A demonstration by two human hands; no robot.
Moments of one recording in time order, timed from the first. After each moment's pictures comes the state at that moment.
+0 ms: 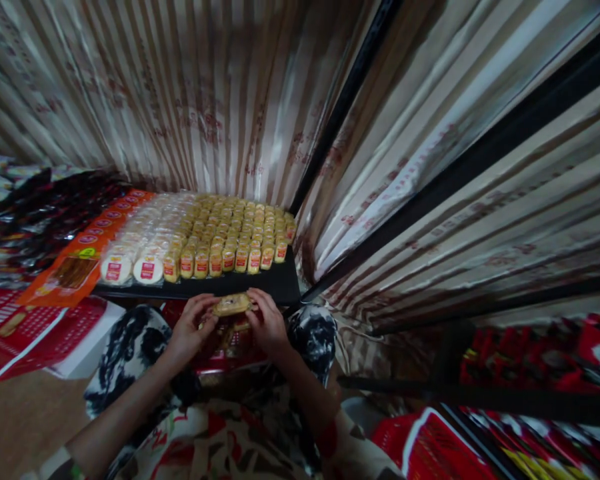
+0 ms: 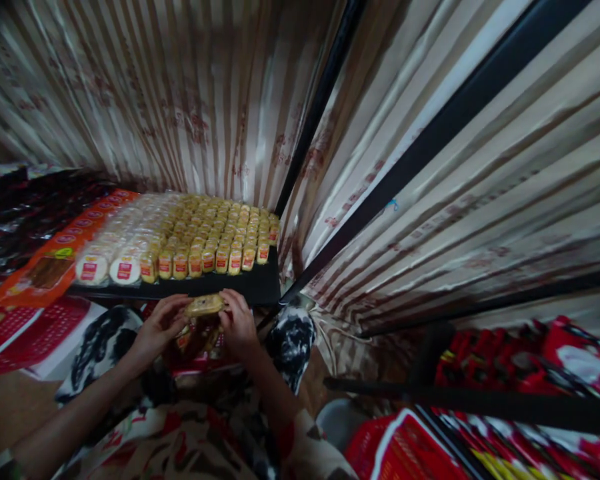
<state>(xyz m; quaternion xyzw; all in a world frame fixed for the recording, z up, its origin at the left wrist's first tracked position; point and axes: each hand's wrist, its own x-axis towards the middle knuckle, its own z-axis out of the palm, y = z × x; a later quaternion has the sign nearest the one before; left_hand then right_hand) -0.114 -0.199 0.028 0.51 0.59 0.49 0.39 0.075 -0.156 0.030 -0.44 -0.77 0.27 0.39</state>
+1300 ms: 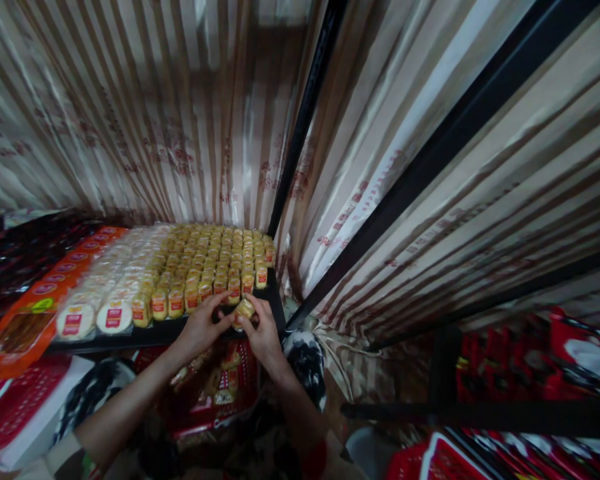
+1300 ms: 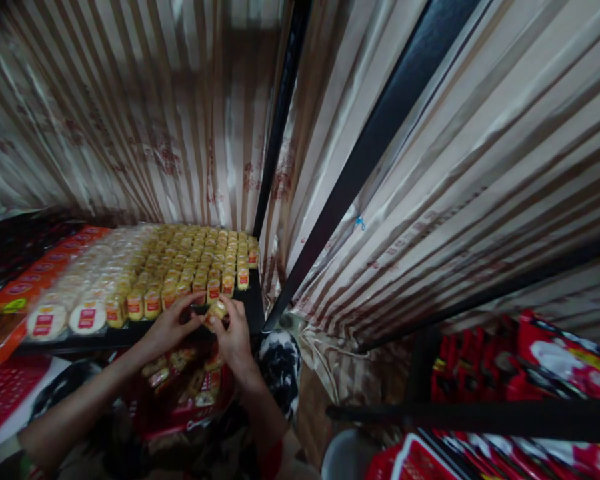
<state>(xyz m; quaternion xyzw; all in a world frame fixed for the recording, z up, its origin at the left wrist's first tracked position) -0.066 -0.108 0.081 0.63 0.56 0.37 0.40 0.088 -0.108 0.044 -0.48 -0.59 0.40 0.51</state>
